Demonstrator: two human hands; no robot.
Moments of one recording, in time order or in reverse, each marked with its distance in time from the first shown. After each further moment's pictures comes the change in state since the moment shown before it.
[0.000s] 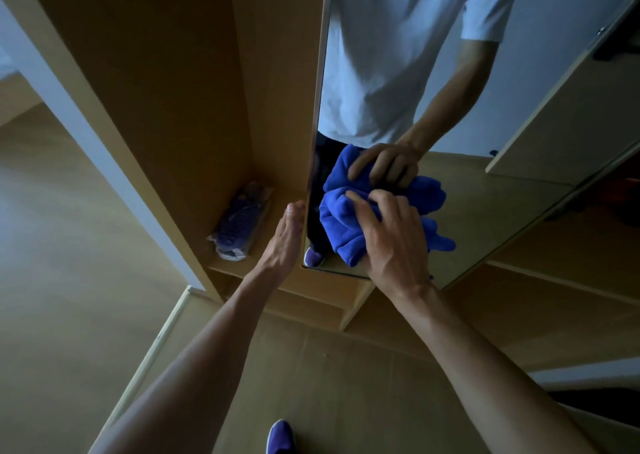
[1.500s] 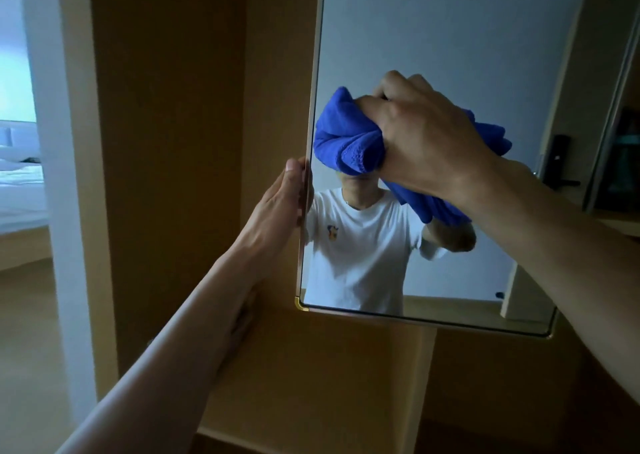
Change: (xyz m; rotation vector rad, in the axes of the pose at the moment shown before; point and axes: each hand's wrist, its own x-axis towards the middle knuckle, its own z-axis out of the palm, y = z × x) left_hand 0.048 -0.110 0.009 -0.011 0.094 0.746; right_hand -0.007 0.015 0.087 -0.309 0.563 -0.337
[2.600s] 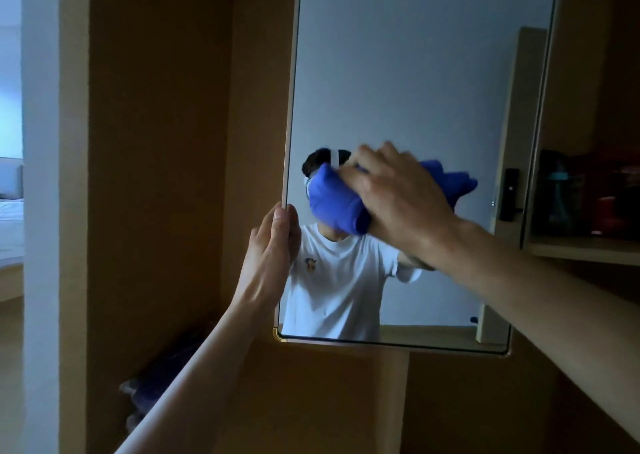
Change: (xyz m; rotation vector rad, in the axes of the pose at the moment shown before) left_hand -0.003 -0.022 0.021 0.011 0.144 0.117; right_hand -0.029 0.005 0.000 -0.150 0.014 -0.091
